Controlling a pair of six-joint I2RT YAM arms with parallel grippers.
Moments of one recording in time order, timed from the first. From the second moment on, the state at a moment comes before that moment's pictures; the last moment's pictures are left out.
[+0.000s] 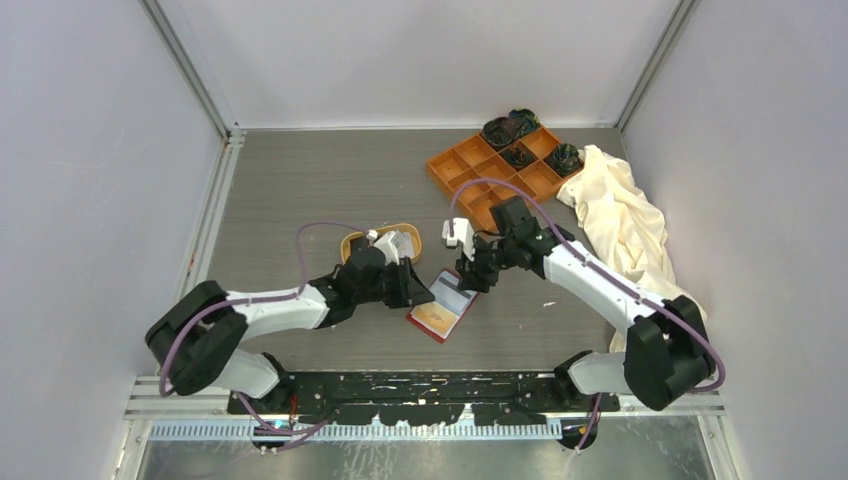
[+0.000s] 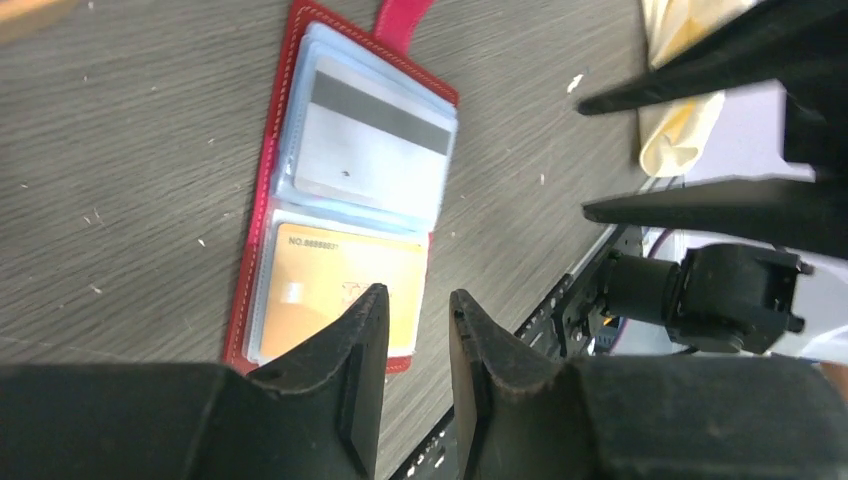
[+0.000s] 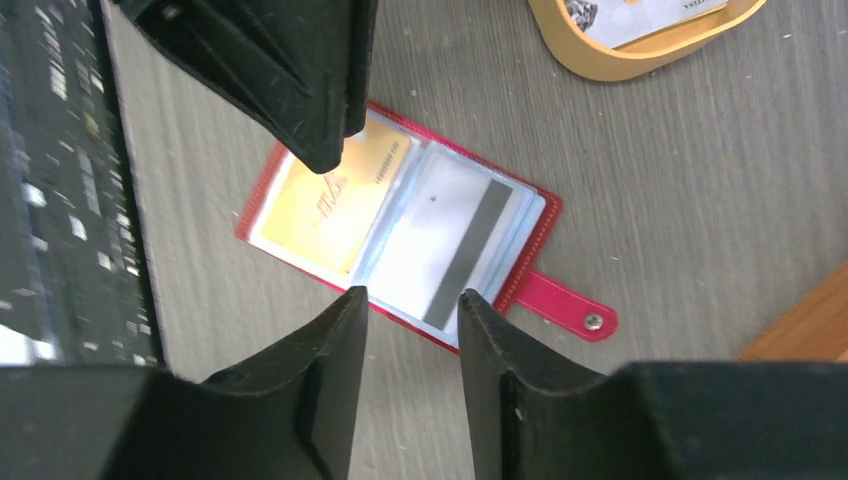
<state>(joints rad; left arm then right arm) -0.82 1.45 0.55 0.35 0.23 -0.93 0.52 1.30 0.87 -0.53 -0.61 -0.71</state>
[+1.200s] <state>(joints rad) -0.79 1.33 0.16 0.86 0.24 -0.97 0.41 1.83 1.15 -0.81 -0.66 -0.38</state>
